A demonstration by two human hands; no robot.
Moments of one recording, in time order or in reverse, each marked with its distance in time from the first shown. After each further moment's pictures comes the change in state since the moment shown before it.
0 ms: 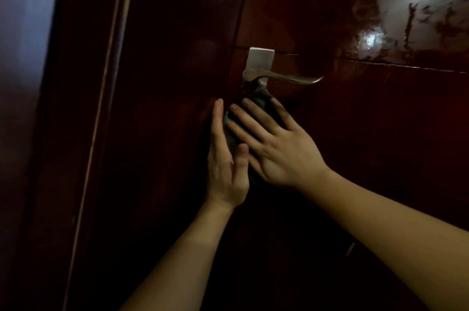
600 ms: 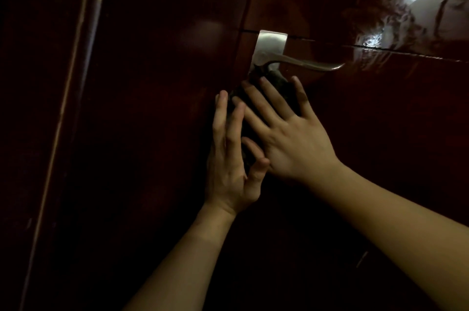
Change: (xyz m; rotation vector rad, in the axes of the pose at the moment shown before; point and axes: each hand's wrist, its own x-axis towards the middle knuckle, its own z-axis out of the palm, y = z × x) left_hand -0.005 -0.012 0.006 0.186 0.012 0.220; right_hand 0.009 0.001 0.000 -0.010 0.006 0.089
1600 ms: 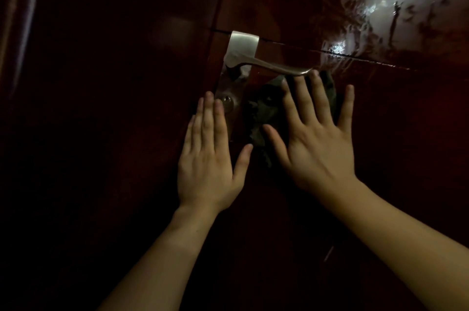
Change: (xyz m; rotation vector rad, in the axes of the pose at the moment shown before) left_hand 0.000 0.001 0.009 0.689 -0.288 -0.111; right_hand -0.050 0.032 -0.008 -0.040 0.005 0.439
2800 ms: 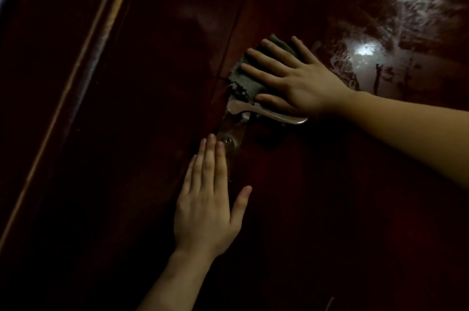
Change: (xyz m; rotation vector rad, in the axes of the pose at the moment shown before) left_hand 0.001 -0.002 0.004 -0.007 0.019 0.020; right_hand 0.172 0.057 -0.030 -0.105 -0.043 -0.608
